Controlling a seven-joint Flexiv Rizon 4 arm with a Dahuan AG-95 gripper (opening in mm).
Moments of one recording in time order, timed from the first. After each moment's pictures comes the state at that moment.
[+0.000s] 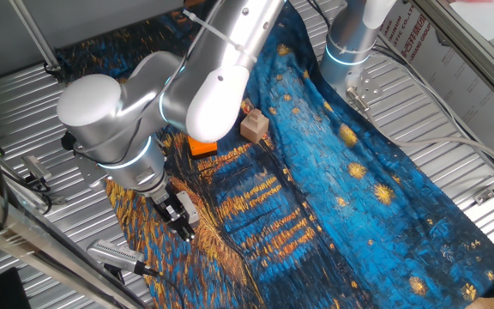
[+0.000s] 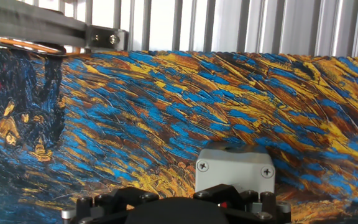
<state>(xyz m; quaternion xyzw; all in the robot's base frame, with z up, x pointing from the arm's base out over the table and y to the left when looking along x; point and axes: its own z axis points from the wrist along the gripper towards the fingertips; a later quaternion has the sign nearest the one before) 0.619 0.237 0.106 0.05 -0.99 -0.11 0.06</state>
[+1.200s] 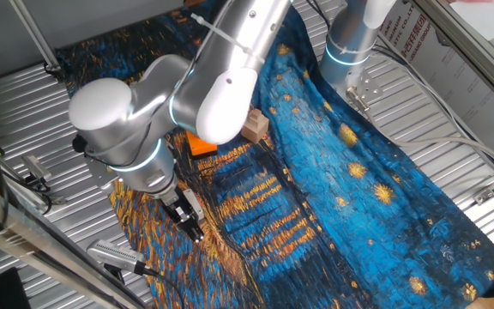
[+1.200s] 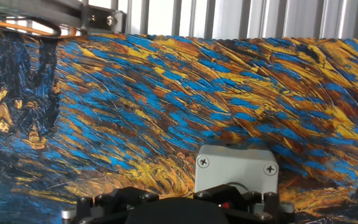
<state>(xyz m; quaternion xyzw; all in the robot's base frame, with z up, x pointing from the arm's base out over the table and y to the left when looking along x) 0.596 0.249 0.106 0.05 -0.99 -0.10 0.06</state>
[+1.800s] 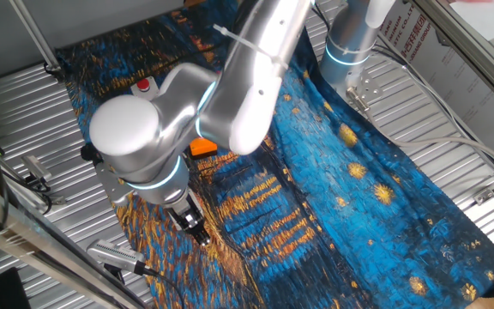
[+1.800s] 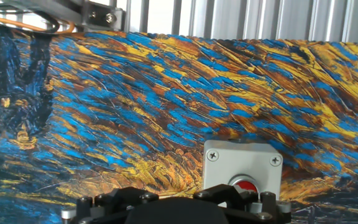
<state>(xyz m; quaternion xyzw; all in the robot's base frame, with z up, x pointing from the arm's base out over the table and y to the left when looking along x) 0.596 0.249 0.106 0.06 -1.00 -0.03 0.05</state>
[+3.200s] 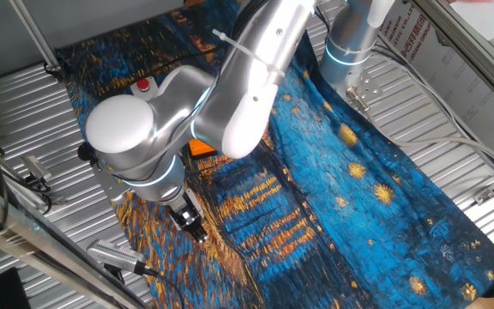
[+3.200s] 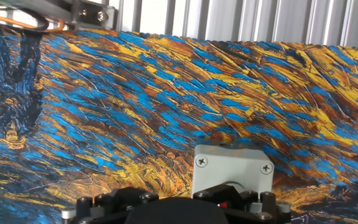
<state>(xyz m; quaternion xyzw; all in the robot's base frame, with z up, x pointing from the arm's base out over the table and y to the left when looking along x) 0.598 0.239 0.097 0.07 -1.00 -0.05 0.05</state>
